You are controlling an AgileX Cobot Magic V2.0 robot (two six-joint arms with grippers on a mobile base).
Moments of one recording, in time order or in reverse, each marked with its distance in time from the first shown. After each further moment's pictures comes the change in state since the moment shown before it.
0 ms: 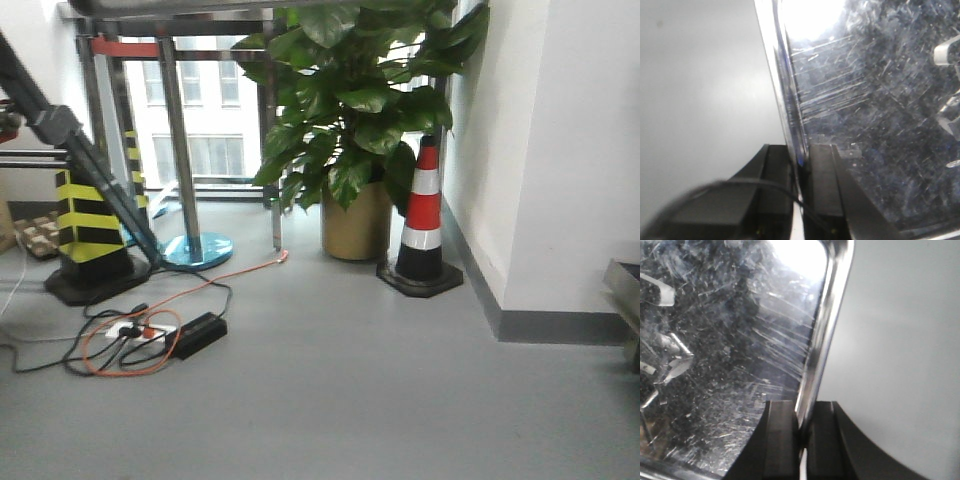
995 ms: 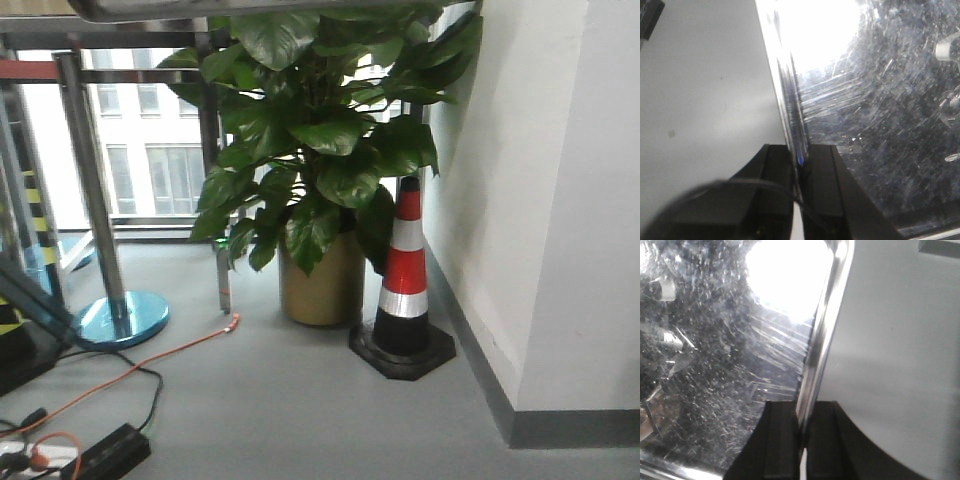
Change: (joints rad) left arm 0.000 0.000 0.000 0.000 -0.002 -0.002; right arm 0.000 0.000 0.000 -0.002 0.002 0.000
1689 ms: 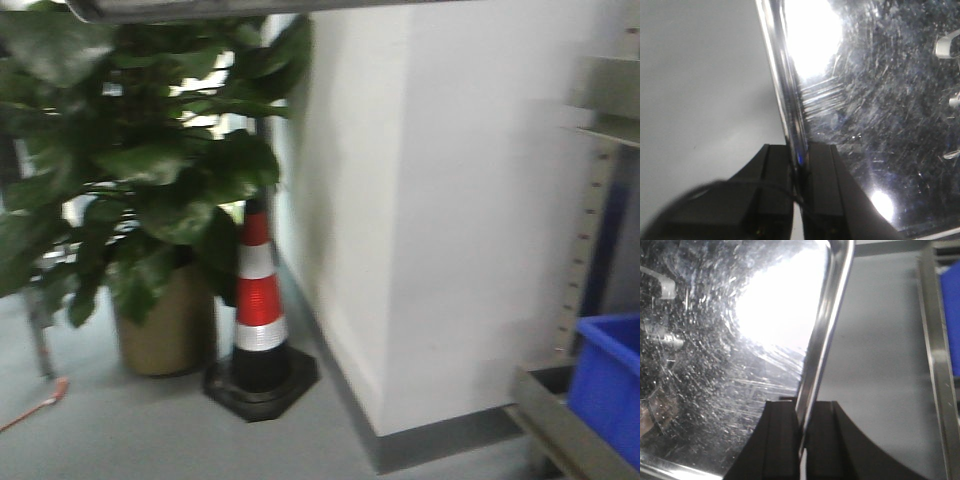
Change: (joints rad) left arm 0.000 0.000 0.000 0.000 0.000 0.000; right arm 0.000 0.002 0.000 0.000 -0.002 0.000
